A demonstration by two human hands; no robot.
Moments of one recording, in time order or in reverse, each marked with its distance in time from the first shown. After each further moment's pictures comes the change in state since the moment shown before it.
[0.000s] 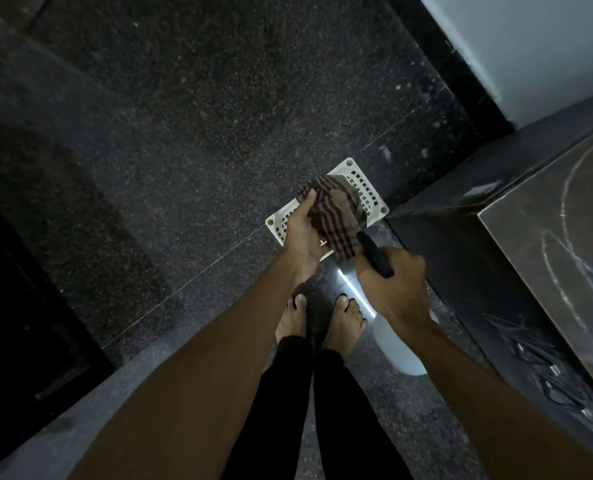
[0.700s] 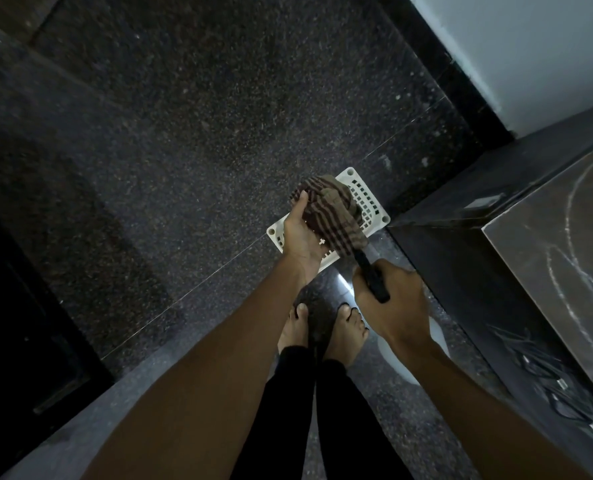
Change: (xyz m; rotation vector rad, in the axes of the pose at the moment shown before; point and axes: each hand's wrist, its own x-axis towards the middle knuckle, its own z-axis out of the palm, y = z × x) left_hand 0.007 0.013 0.005 -0.103 0.045 0.041; right_hand -0.003 0.011 0.011 -0.082 0.008 -0.047
